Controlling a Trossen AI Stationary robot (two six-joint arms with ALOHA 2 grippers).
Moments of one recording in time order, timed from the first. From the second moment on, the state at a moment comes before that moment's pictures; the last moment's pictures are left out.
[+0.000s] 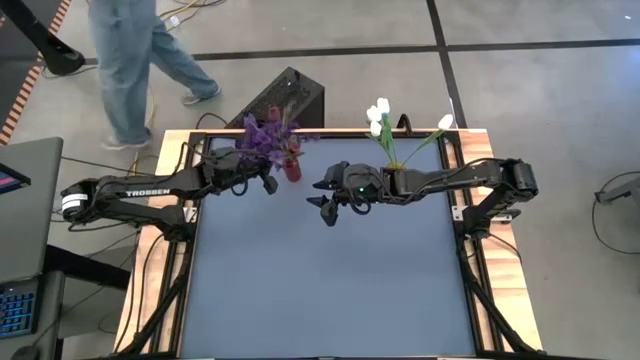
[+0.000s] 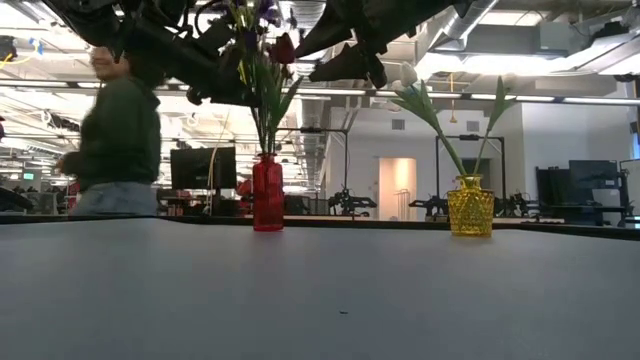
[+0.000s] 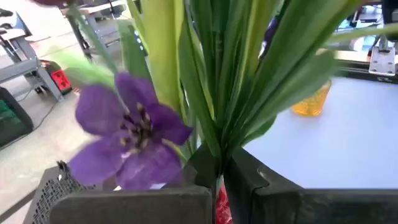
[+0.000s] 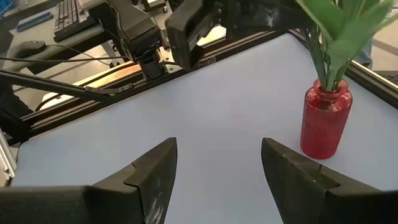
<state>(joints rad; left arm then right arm) 0.36 1.07 0.59 0.26 -0.30 0.05 -0.02 1.59 1.20 -0.04 0.16 0.35</state>
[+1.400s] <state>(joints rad) 0.43 1.26 0.59 0.30 -0.19 0.00 -0.08 1.58 1.20 -0.04 0.16 0.42</state>
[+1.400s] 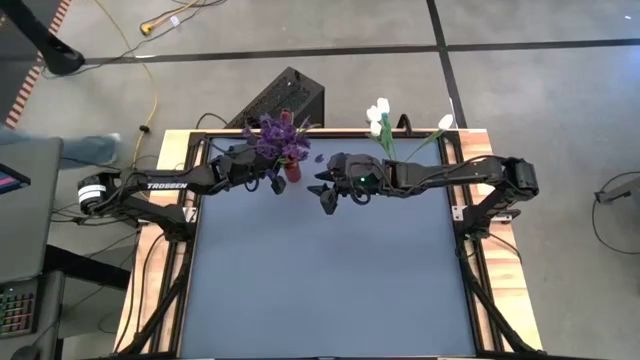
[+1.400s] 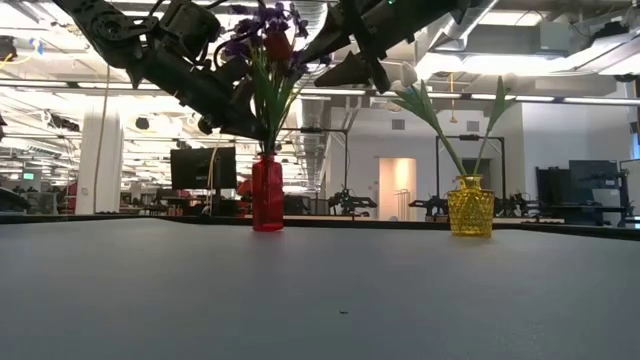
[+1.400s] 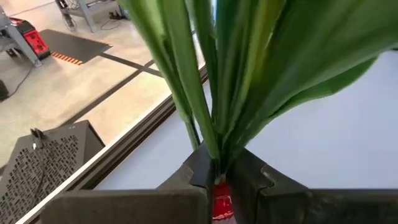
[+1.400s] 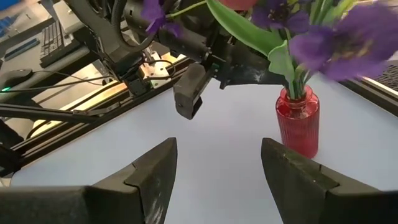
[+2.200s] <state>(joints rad) 0.43 1.22 0.59 0.27 -0.12 -0.02 -0.08 1.58 1.20 -0.04 0.16 0.42</state>
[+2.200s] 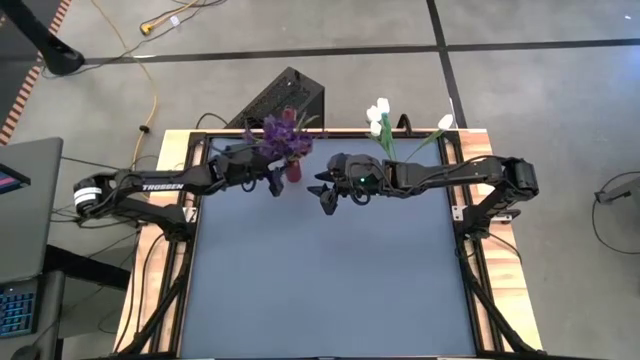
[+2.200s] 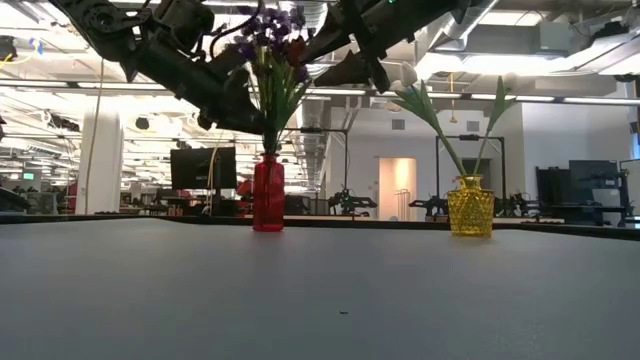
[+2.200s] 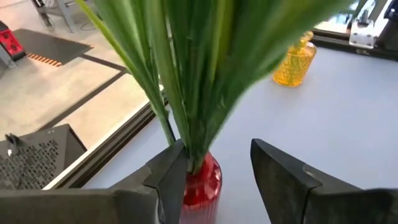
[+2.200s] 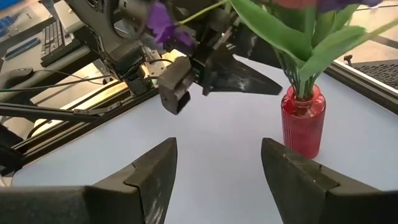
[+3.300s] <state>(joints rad) 0.07 0.85 0.59 -0.12 0.00 -0.35 0.07 1.29 1.16 -0.46 0.19 0.43</state>
